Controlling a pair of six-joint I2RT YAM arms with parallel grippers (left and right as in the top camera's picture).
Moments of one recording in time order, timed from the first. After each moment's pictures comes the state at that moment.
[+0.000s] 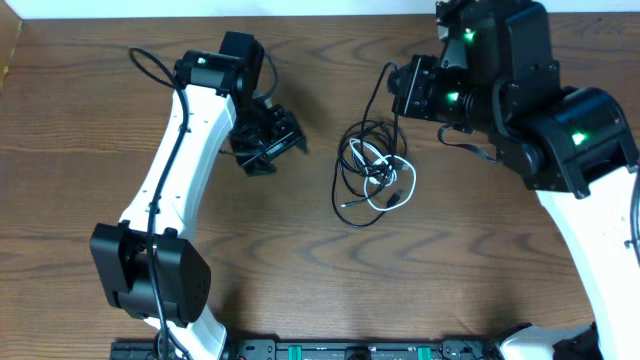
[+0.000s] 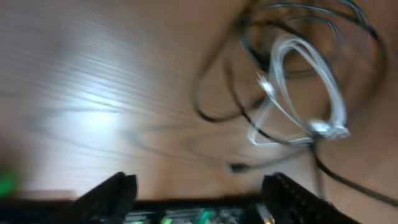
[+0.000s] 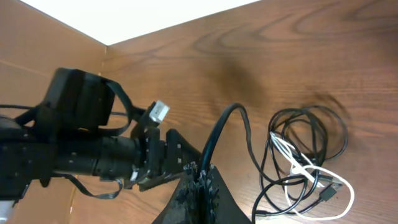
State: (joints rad) left arm -0.21 1.83 1.71 -1.41 0.46 -0.61; right arm 0.49 1.55 1.98 -1.11 -0.19 0.65
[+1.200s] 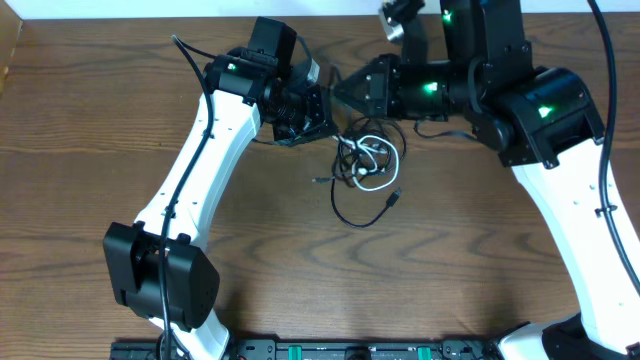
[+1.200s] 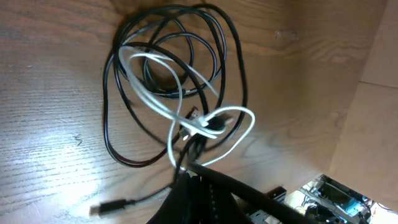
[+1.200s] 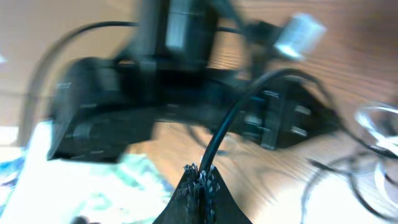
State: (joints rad) left arm -0.31 1.83 1.71 -1.10 0.56 -0.52; right arm 0.47 1.62 1.98 -1.04 -0.60 0.64
